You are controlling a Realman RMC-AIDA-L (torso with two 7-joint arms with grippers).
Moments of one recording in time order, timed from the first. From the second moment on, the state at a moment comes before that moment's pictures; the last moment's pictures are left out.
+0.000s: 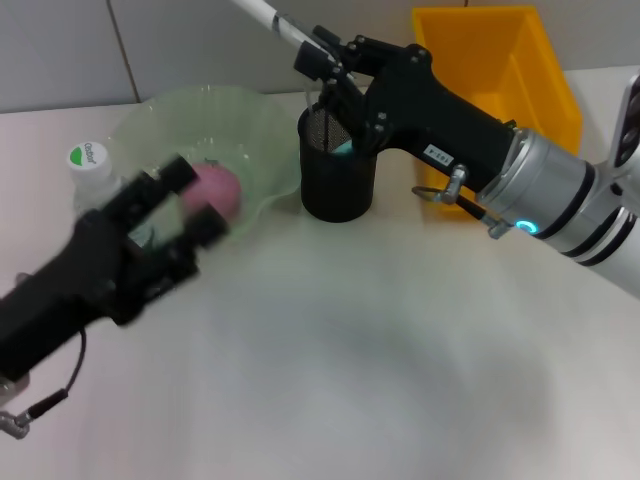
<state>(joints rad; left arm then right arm) -0.37 -2.04 1.39 0.27 0.82 1.82 -1.07 0.76 2.09 -0.53 0.00 -1.48 -1.63 0.63</state>
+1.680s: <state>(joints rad) -0.37 -2.03 1.40 0.44 1.21 1.52 -0.93 0.71 2.08 -0.64 -0.37 -1.49 -1.60 1.18</state>
